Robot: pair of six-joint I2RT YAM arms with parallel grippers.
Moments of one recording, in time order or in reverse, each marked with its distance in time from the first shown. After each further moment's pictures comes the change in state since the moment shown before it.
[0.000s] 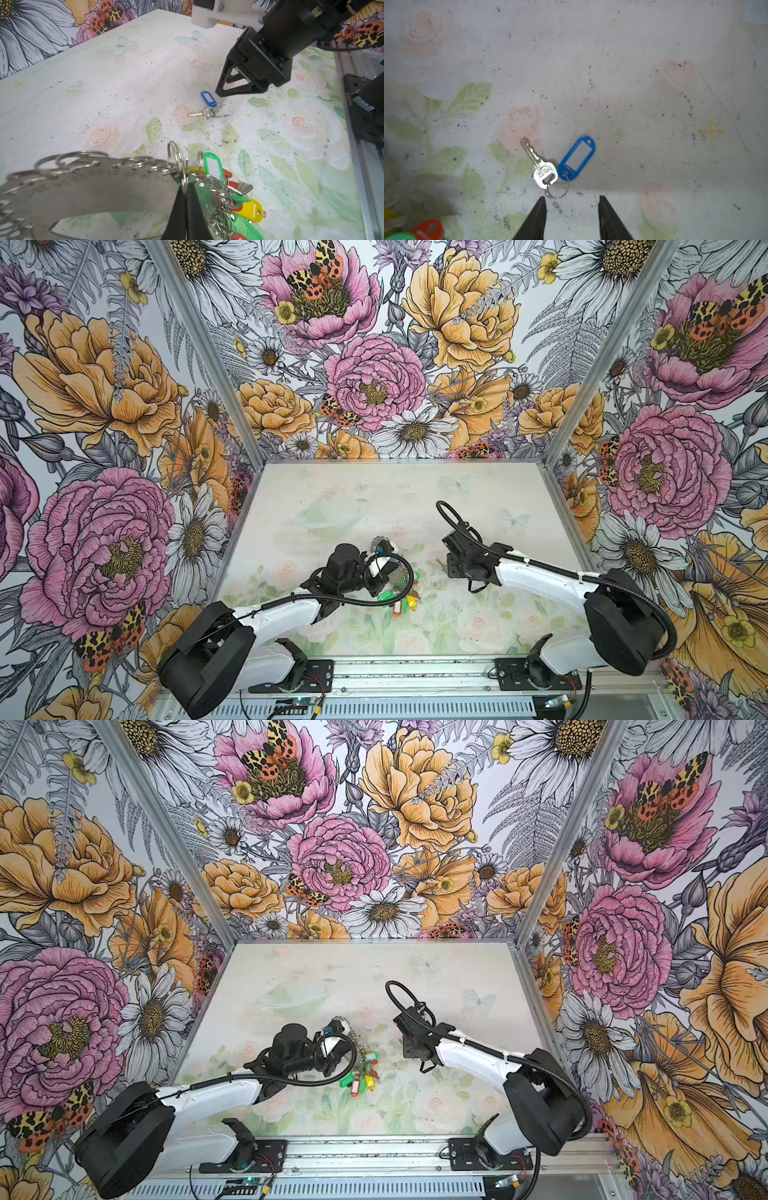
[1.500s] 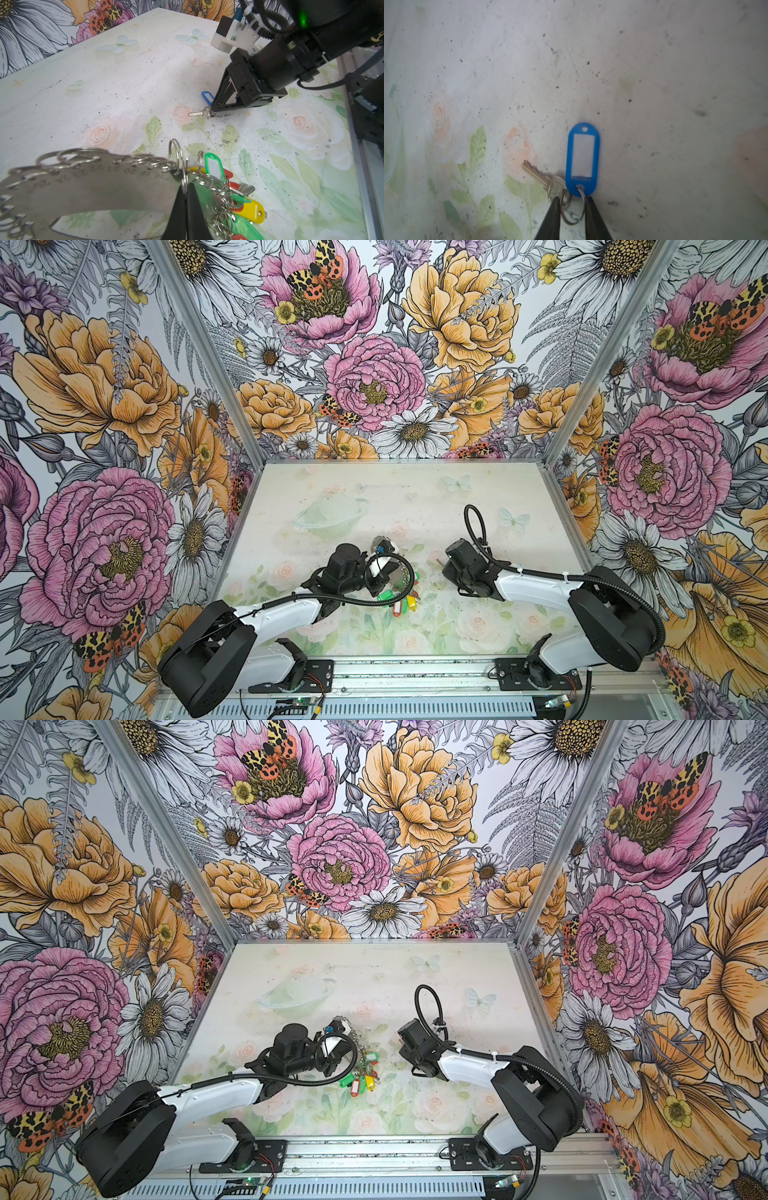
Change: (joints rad) left arm -0.006 0.008 0.005 -0.001 -0.007 0.001; right arm 0.001 0.059 -0.193 0.349 -0.083 0.590
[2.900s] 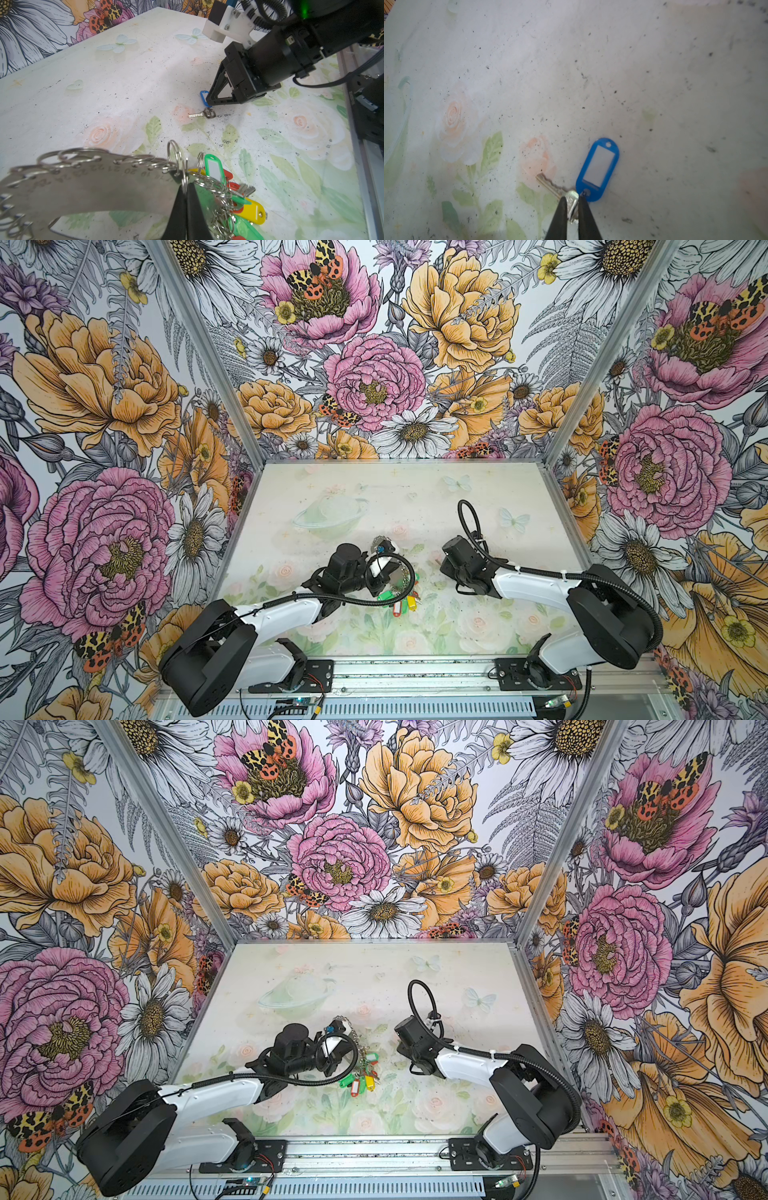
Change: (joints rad) left arm -0.005 0.005 0.002 0.000 -0.004 0.000; right arm 0.013 0.022 0.041 0.013 0.068 -0.125
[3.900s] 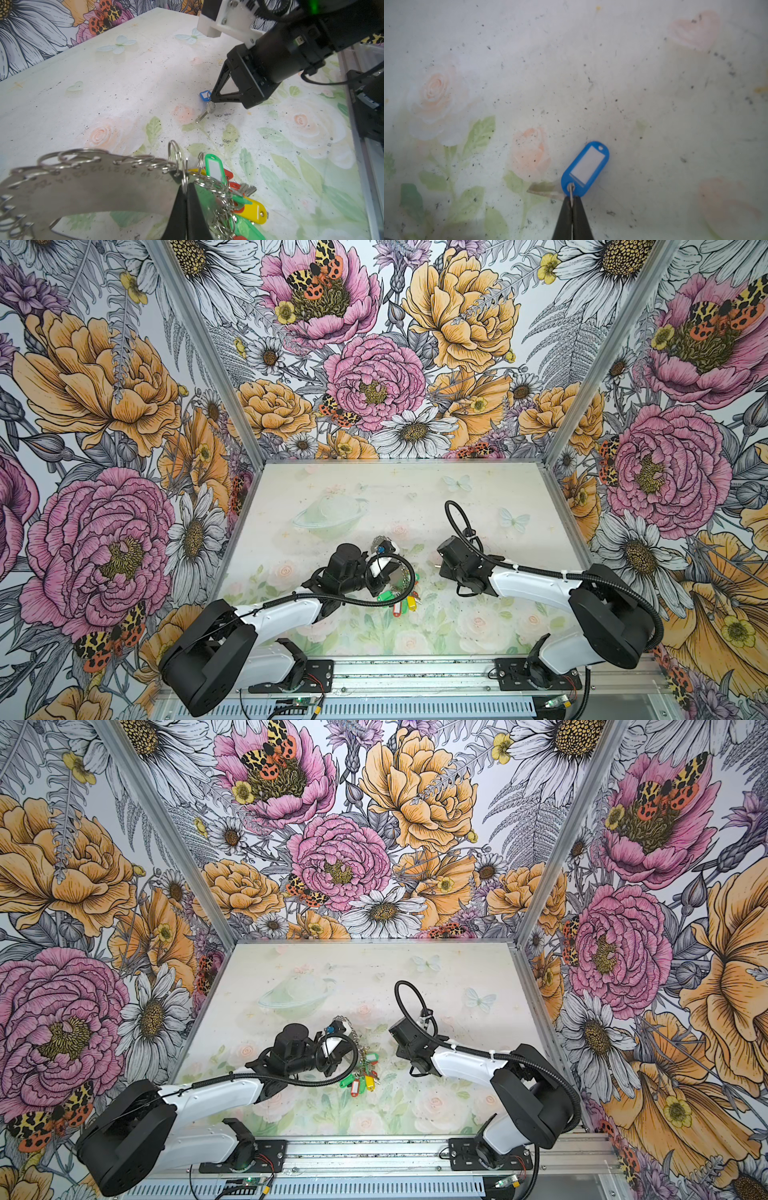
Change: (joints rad) left arm 0.000 0.000 0.000 0.000 0.002 0.014; right arm 0.039 -0.019 0.073 -0.141 0.089 -0.224
